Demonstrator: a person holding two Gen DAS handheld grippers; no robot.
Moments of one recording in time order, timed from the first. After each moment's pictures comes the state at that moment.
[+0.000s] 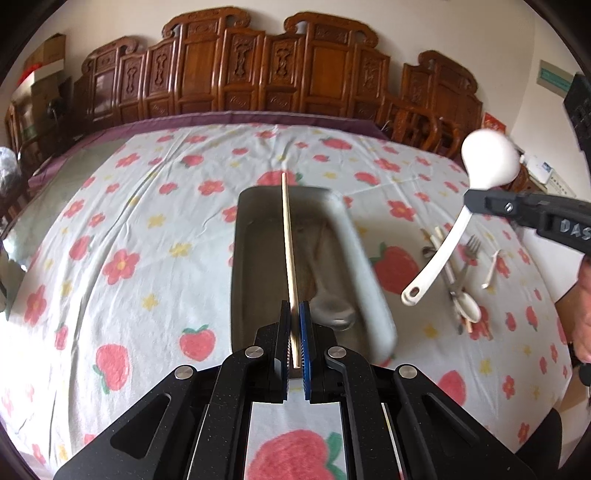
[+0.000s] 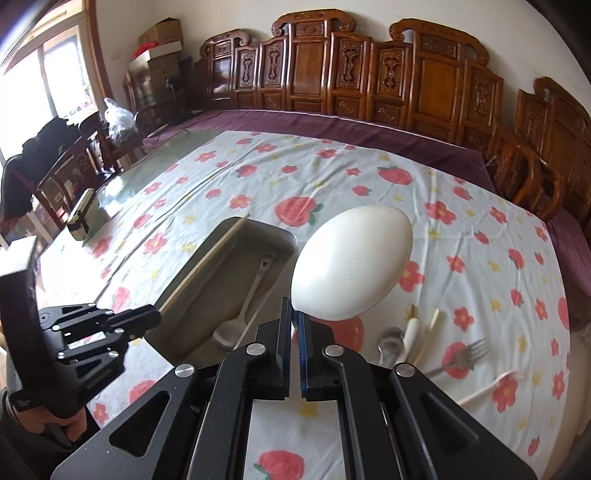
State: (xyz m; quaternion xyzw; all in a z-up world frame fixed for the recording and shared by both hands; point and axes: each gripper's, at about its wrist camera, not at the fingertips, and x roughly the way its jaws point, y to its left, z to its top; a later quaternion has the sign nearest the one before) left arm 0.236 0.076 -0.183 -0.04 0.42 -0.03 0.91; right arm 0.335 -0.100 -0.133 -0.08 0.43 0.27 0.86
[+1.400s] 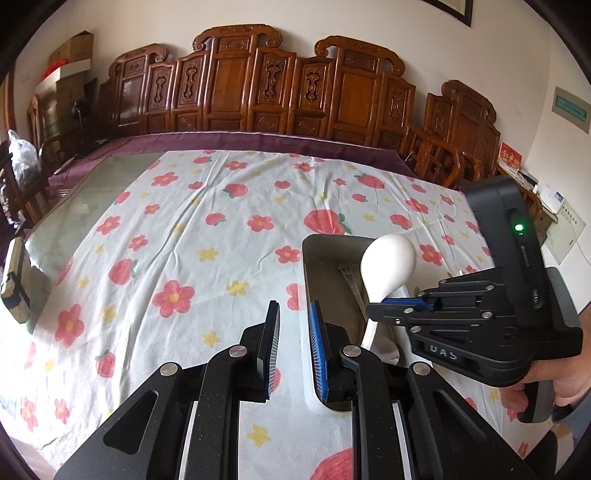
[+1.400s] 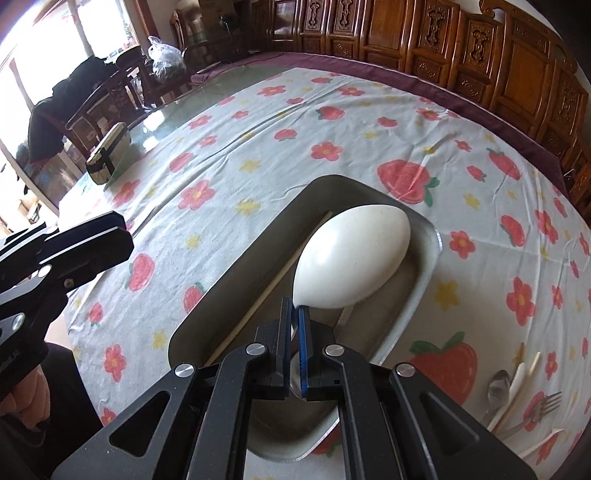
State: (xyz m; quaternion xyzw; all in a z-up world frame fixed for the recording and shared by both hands) left arm 0.239 0.133 -0.144 -0.06 0.38 0.00 0.92; right arm 0.360 0.021 -0.201 -0.13 0.50 0.36 0.78
